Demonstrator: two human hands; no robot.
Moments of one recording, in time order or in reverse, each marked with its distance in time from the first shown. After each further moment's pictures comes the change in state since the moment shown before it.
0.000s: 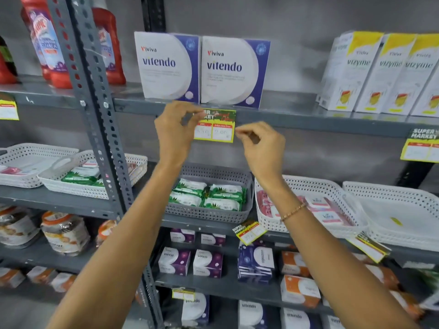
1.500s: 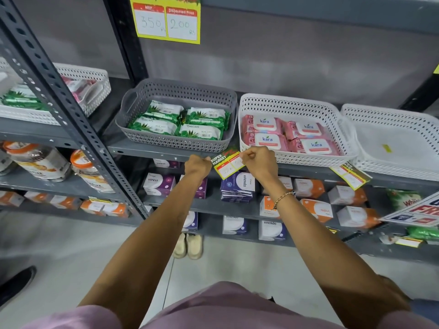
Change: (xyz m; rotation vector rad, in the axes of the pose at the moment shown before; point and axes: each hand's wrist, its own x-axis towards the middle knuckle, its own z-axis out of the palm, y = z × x) left_hand -0.251 -0.058 0.108 0.257 -0.736 -1.371; right_hand -0.166 0.161 -0.026 -0.320 -0.591 0.787
